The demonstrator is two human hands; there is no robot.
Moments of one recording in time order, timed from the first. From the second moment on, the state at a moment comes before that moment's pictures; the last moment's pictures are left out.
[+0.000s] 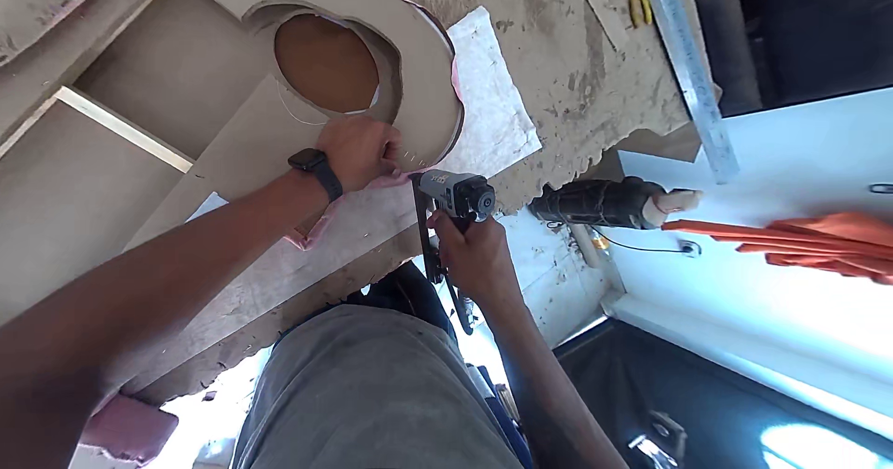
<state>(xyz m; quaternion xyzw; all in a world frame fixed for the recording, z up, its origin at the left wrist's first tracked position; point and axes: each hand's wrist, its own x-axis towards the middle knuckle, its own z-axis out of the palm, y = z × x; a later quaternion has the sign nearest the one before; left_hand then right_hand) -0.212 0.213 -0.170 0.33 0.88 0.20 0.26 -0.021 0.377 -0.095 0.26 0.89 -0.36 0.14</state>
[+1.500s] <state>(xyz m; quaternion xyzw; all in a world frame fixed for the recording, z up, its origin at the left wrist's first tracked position) -0.237 0.152 -0.204 0.43 0.77 0.45 0.15 -0.022 0.319 -0.091 0.28 0.87 -0.39 0.12</state>
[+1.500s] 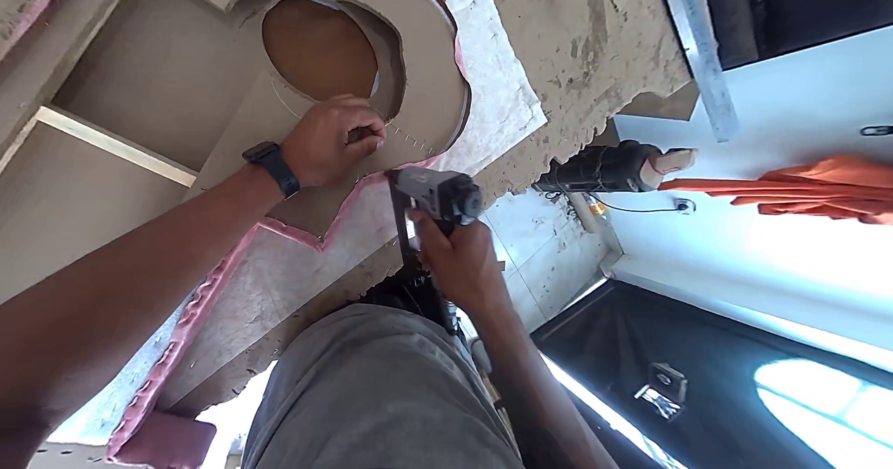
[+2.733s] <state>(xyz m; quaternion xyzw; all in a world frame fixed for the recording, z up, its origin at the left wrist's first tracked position) -0.139 0.329 -0.187 0.09 0.94 0.34 0.03 -0.118 0.701 -0.164 0.17 0.76 -0.58 0.24</state>
